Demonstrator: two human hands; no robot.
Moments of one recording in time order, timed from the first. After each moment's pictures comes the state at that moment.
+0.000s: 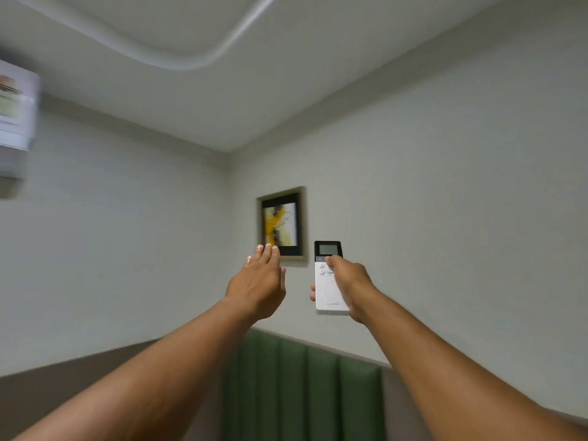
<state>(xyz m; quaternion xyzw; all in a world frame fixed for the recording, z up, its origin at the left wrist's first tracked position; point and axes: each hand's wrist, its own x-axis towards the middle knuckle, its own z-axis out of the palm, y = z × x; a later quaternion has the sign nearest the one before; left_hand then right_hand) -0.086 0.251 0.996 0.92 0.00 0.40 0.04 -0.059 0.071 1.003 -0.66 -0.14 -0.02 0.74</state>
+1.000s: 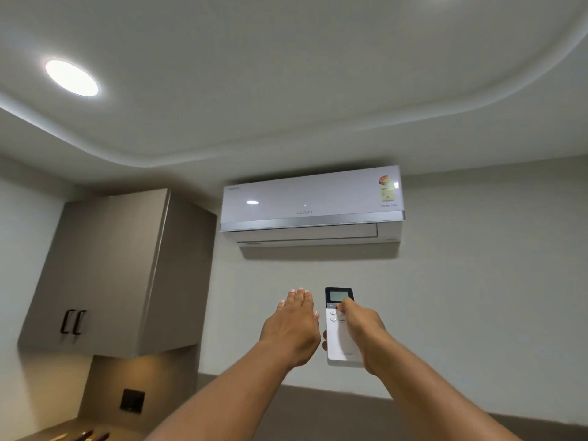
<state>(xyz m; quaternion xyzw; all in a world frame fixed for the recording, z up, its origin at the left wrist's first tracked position) -0.597 0.573 1.011 0.78 0.51 0.34 -0.16 -0.459 0.530 1.025 -0.51 -0.47 0.36 0.62</state>
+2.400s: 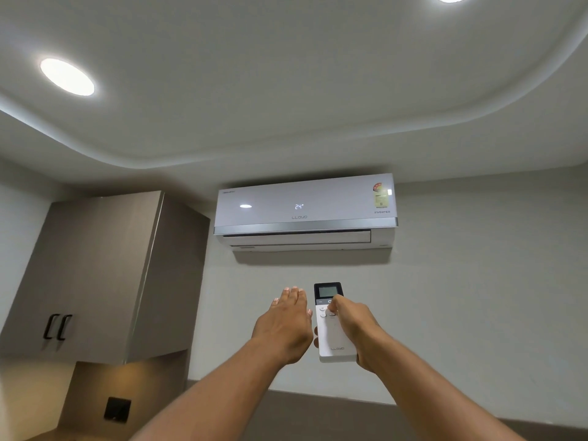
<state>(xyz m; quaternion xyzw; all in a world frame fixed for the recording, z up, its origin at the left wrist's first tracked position) -0.619 0.569 1.025 0.78 0.50 0.33 -0.18 -0.487 0.507 1.040 -0.51 -0.52 0.33 0.60</state>
